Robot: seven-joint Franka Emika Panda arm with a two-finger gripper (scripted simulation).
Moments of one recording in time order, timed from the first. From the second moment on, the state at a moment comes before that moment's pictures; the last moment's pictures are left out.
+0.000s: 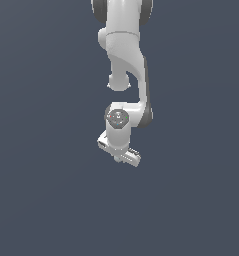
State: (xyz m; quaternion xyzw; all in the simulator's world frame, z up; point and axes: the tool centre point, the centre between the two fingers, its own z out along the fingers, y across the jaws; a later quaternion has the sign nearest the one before) arm 0.024 -0.002 0.022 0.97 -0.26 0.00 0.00
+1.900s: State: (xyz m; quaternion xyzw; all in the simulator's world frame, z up) arm 0.055 -0.081 0.359 0.97 -0.26 0.00 0.00
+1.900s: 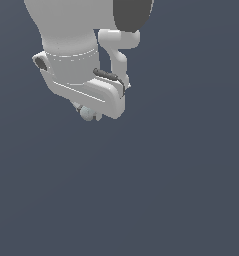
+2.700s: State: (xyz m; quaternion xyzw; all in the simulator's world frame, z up) arm 0.066 -0.098 0.434 0.97 -0.26 0.00 0.00
